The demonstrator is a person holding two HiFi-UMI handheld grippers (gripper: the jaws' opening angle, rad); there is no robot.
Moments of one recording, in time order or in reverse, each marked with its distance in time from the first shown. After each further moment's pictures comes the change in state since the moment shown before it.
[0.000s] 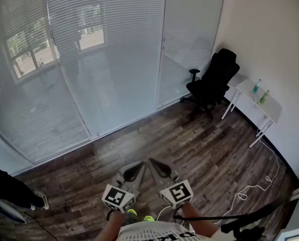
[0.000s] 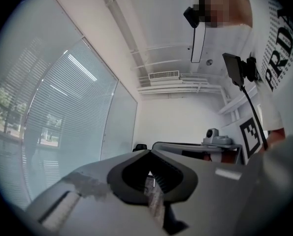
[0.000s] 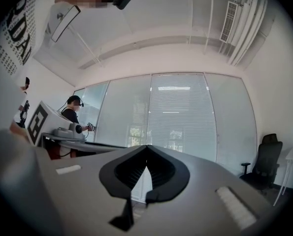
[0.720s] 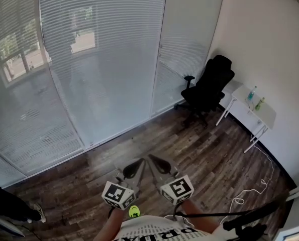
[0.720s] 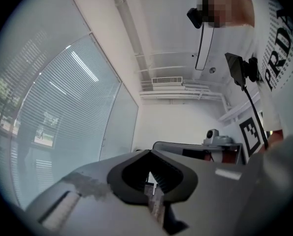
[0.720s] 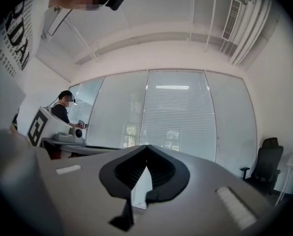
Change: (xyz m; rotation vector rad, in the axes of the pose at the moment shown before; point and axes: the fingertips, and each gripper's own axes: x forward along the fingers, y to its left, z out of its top) left arm 0.061 0.112 0.025 -0.030 -0.066 -0.046; right arm 0.115 -0.056 0.010 -0.002 0.003 -0.045
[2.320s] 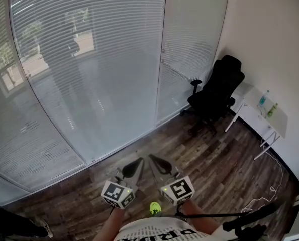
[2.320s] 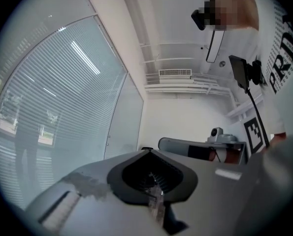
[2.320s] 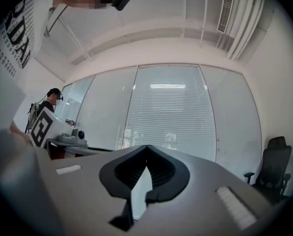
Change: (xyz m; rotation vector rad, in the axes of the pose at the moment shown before) left arm 0.201 0.182 -0.021 -0.008 0.048 0.012; right arm 0.176 -0.195 -0.029 -0.018 -0.034 -0.005
